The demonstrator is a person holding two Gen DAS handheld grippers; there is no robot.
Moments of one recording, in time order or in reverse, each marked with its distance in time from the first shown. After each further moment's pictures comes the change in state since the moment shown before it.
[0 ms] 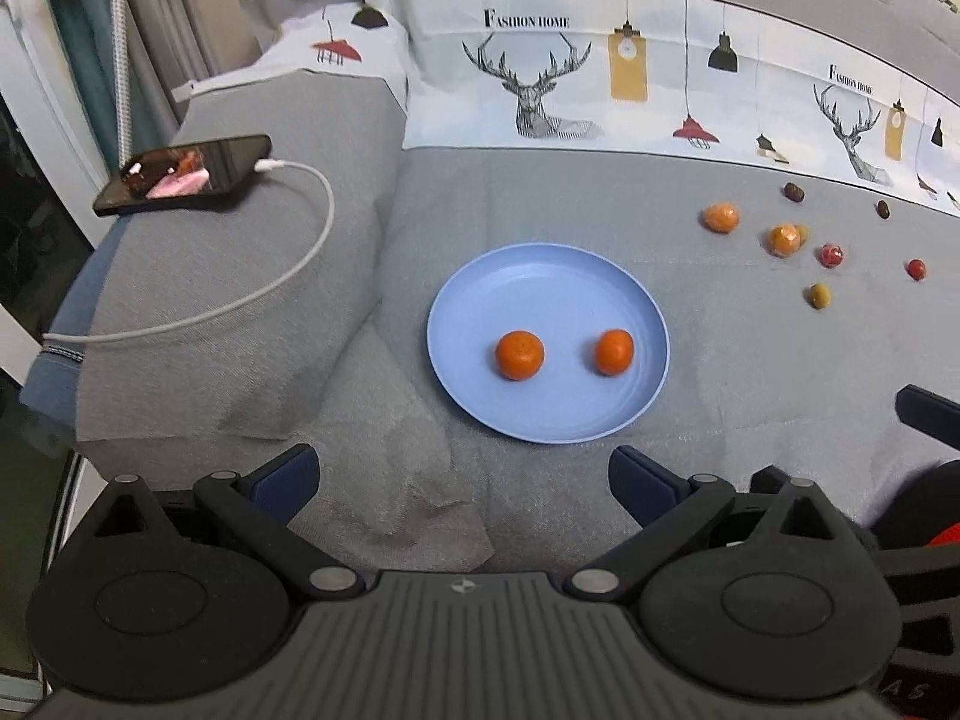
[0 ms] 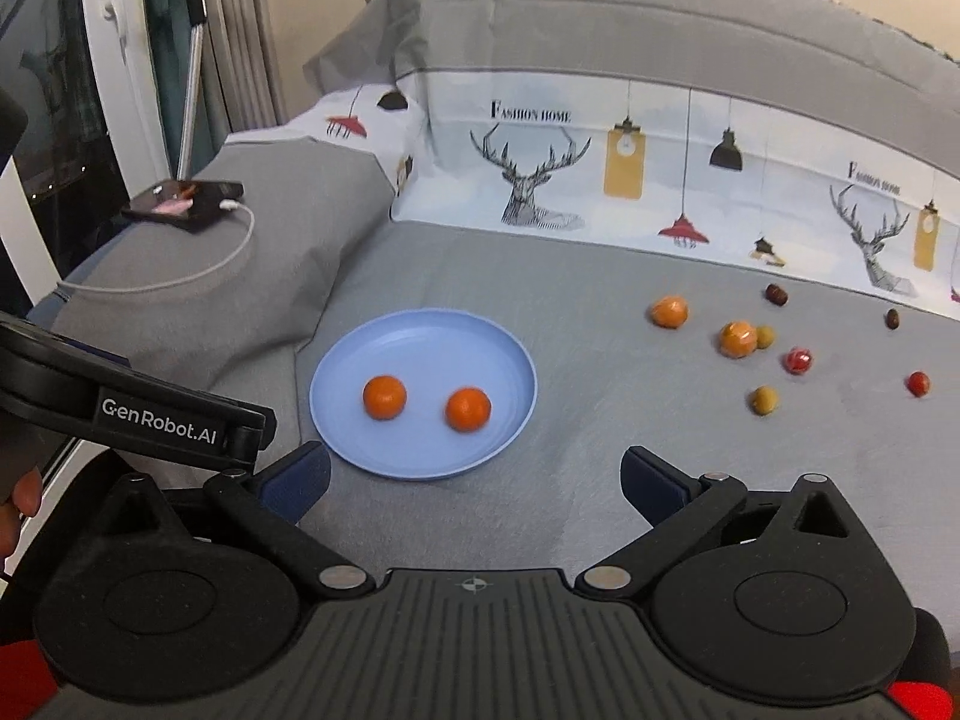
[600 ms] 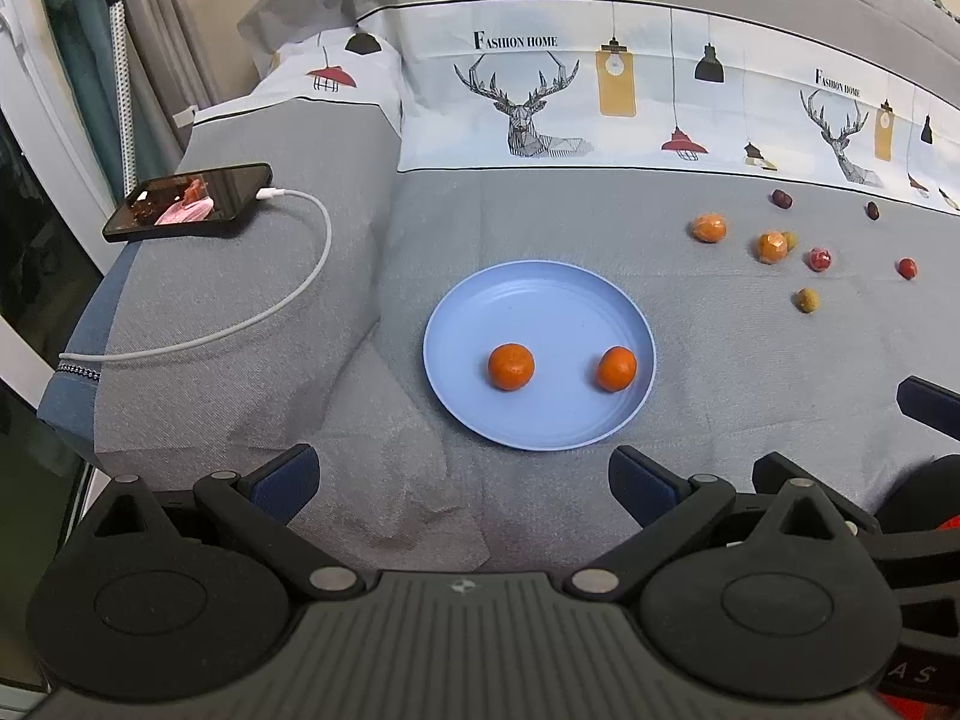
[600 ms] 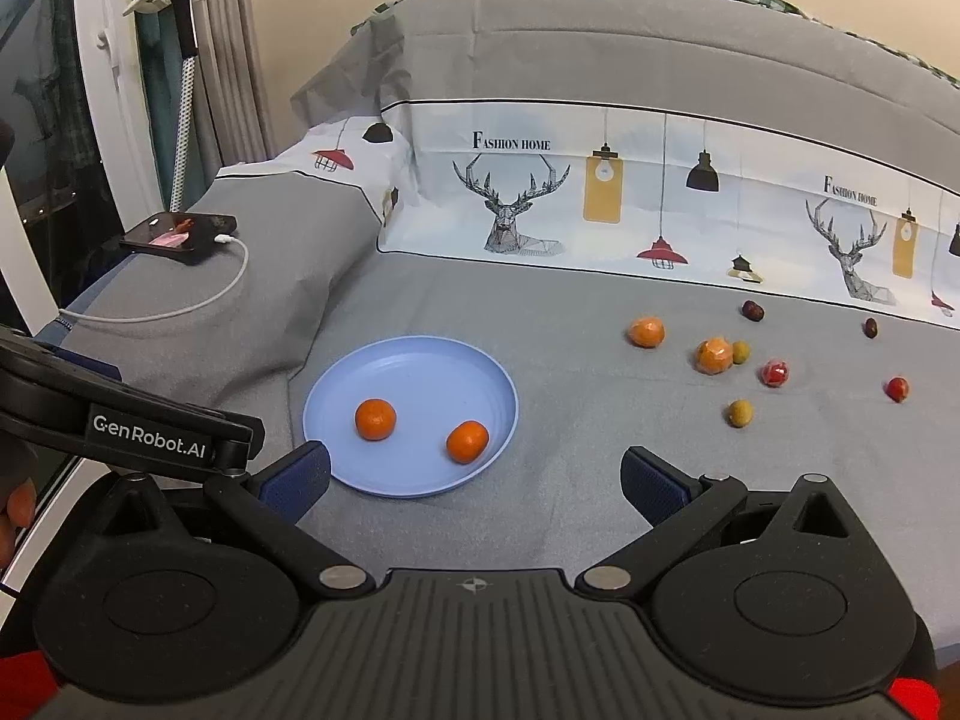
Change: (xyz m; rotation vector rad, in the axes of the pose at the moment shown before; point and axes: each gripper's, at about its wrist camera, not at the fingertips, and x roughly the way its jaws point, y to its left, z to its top) left arm -0.014 -0.007 -0.001 0.025 -0.031 0.006; right arm -0.014 -0.004 -0.001 0.021 -0.038 -0.017
